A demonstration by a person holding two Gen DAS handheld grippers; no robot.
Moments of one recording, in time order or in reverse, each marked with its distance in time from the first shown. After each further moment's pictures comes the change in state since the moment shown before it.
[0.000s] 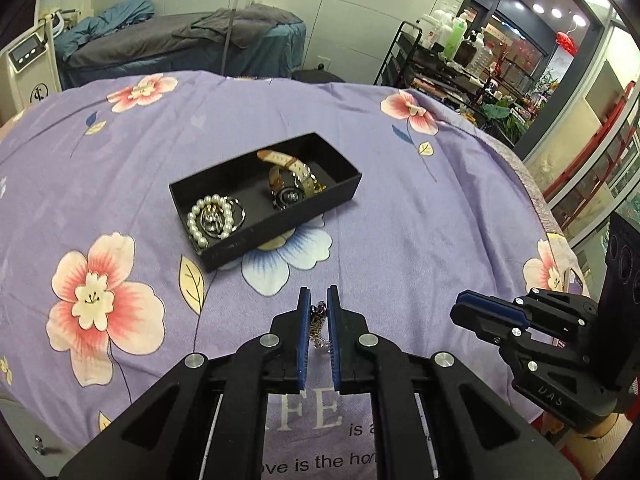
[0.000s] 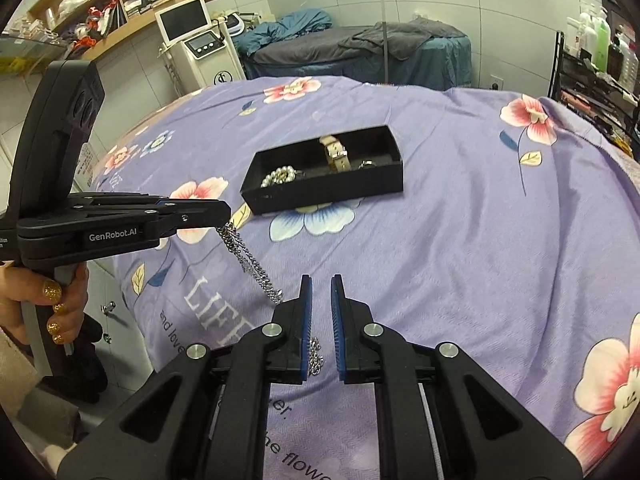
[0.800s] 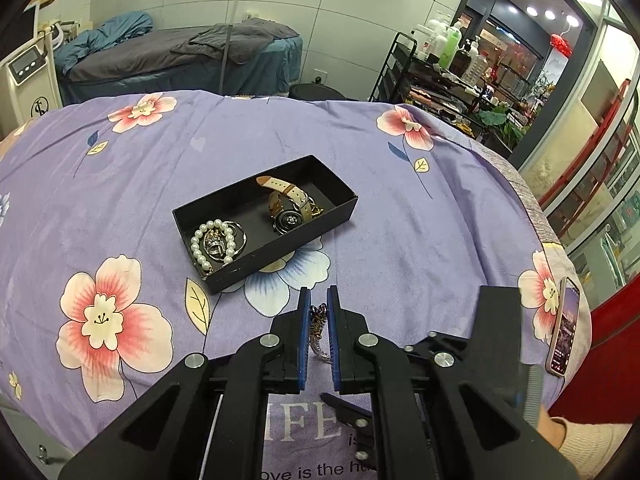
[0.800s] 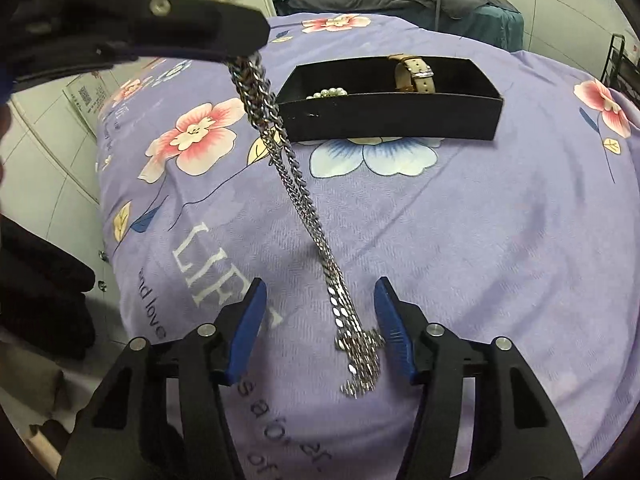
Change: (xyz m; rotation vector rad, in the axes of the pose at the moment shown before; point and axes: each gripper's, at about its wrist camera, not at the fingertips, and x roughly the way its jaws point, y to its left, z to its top) left arm -0.011 -0.001 0.011 0.013 -0.040 0.000; right arm 0.095 0.039 -0.025 -0.117 0.176 0.056
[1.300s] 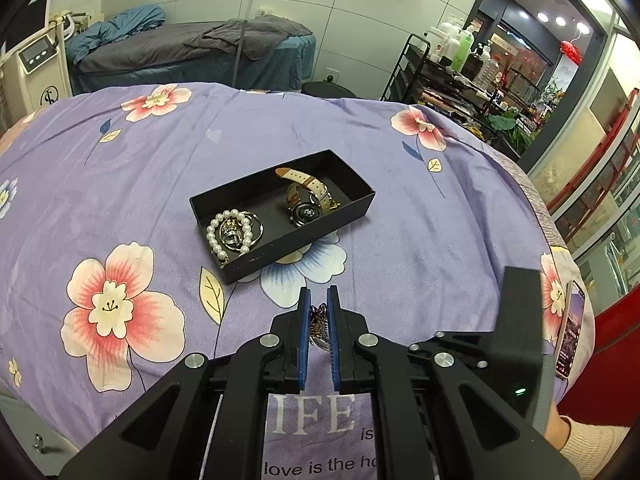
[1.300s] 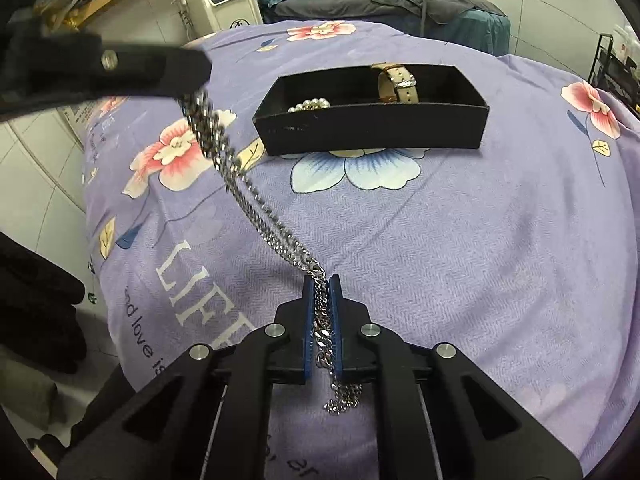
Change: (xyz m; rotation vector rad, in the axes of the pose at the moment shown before) left arm 0.002 0.014 -0.009 -0.033 0.010 0.024; right arm -0.004 -0.009 0.006 0.031 -0.028 -0.034
